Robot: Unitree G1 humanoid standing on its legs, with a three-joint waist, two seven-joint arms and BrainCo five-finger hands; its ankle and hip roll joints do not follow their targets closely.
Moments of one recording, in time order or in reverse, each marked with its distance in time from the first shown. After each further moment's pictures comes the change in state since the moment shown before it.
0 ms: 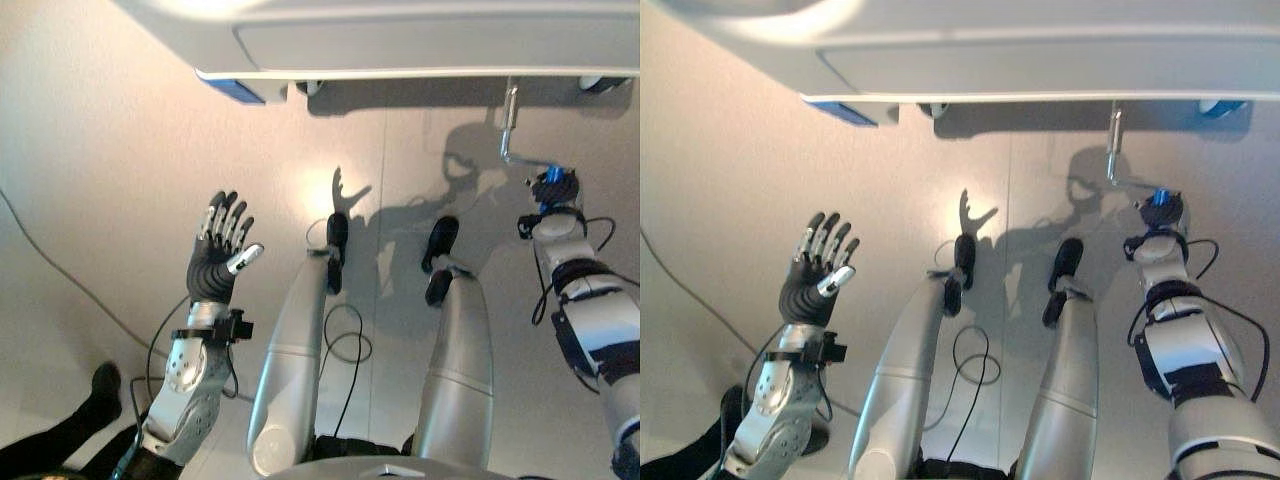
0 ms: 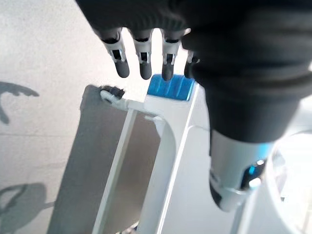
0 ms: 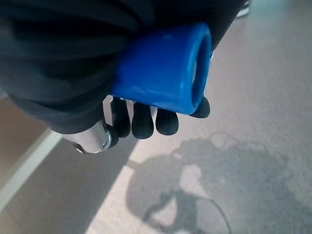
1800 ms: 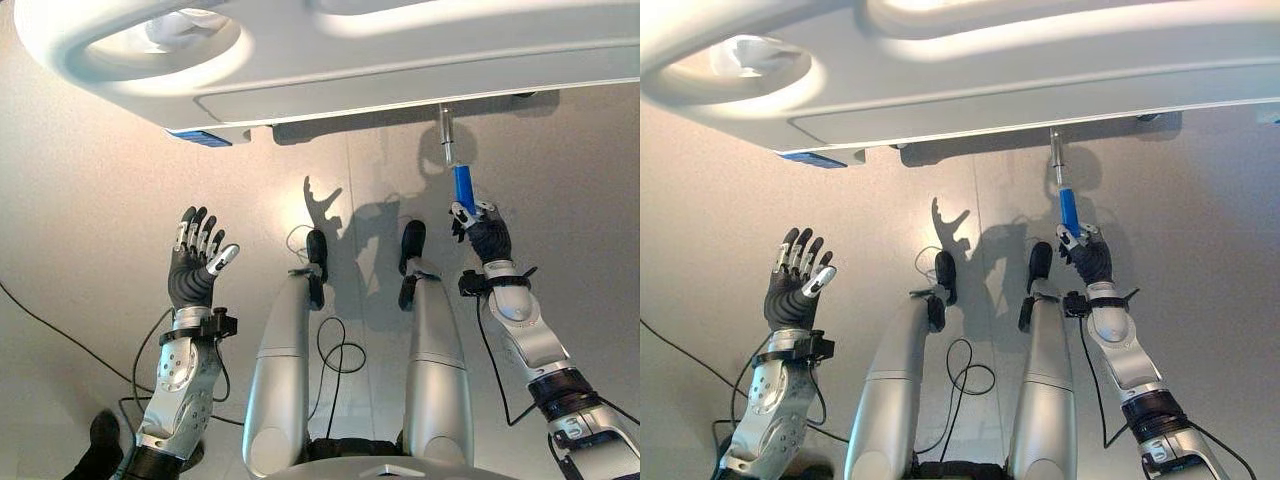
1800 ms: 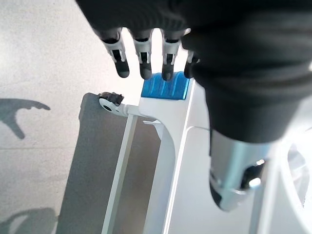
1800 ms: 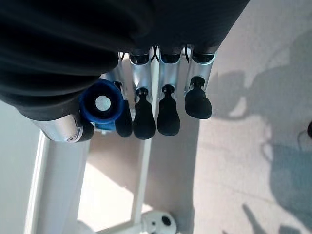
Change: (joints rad) left arm 0.007 -0.050 0.107 0.157 0.042 0.011 0.032; right arm 0.738 0.101 -0.093 -1.176 0.091 -0.112 0.076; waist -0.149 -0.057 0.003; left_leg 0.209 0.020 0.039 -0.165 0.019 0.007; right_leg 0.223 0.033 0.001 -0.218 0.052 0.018
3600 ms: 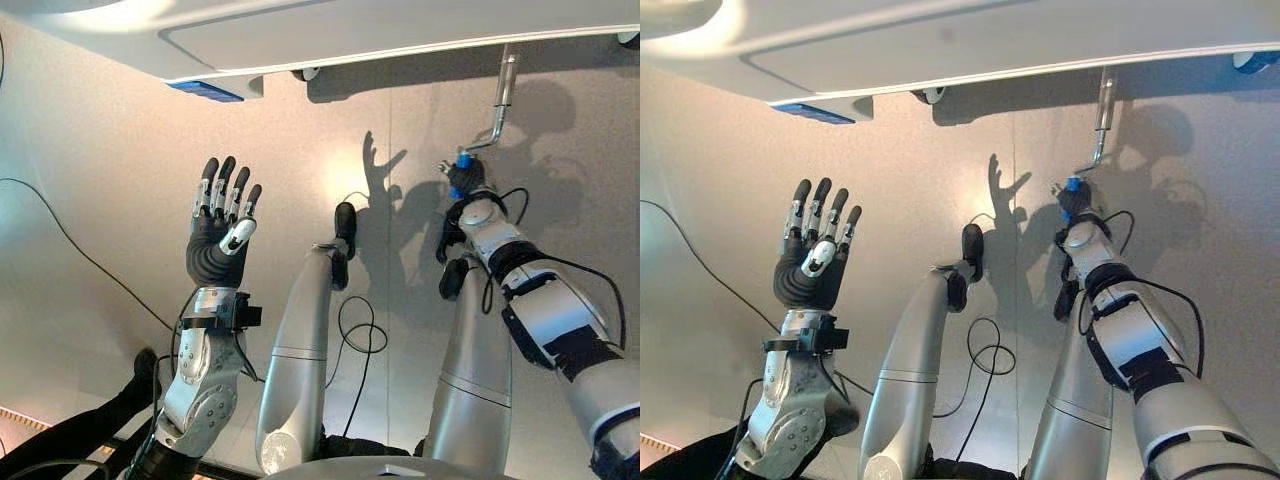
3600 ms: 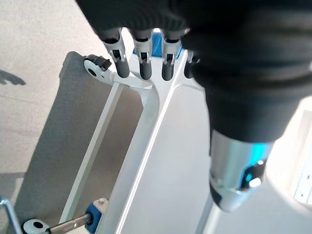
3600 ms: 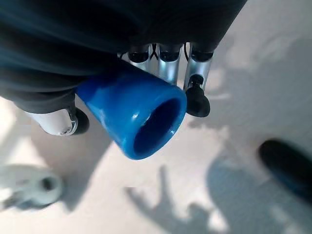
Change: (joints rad) left arm -0.070 -0.031 -0.115 -0.286 -0.097 -0.006 0.001; right arm -0.743 0.139 0.296 0.852 -0.267 0.214 -0.033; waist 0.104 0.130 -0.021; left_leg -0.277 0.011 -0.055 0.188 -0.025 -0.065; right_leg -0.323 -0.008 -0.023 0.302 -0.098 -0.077
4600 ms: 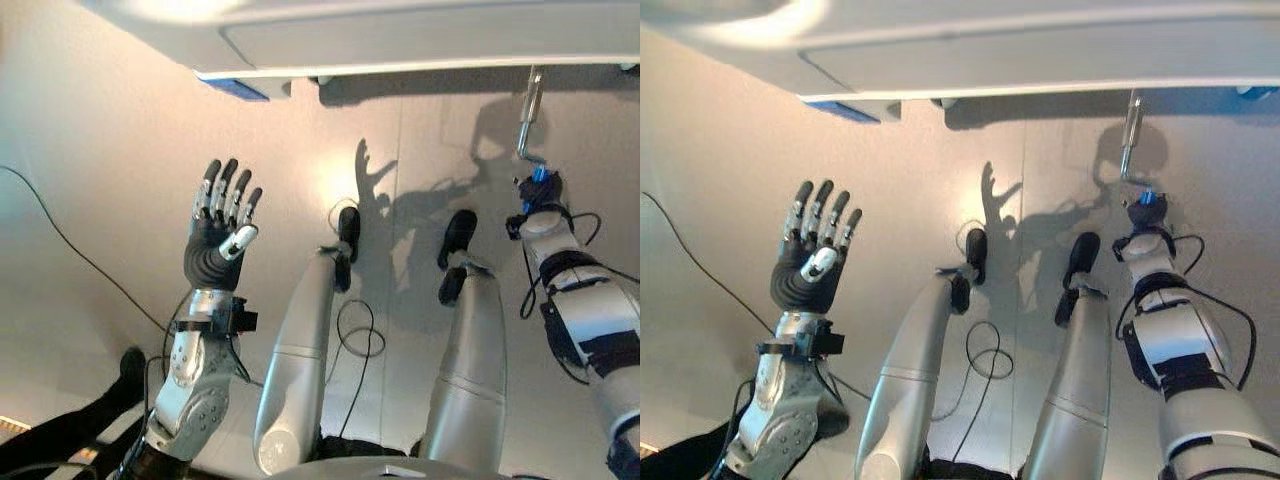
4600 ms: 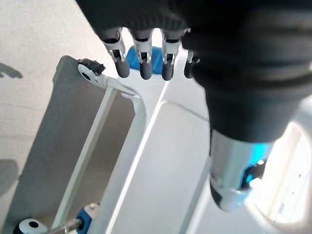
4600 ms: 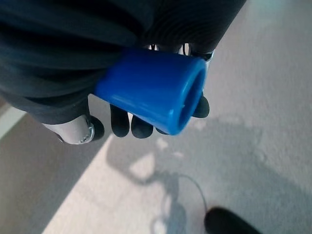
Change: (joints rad) left arm 0.010 0.041 -0.021 -0.007 0.001 -0.009 -0.037; right arm -0.059 -0.165 -0.188 0.375 0.067 -0.034 -0.022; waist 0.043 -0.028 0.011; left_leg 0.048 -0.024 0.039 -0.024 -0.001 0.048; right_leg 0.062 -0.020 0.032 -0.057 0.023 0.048
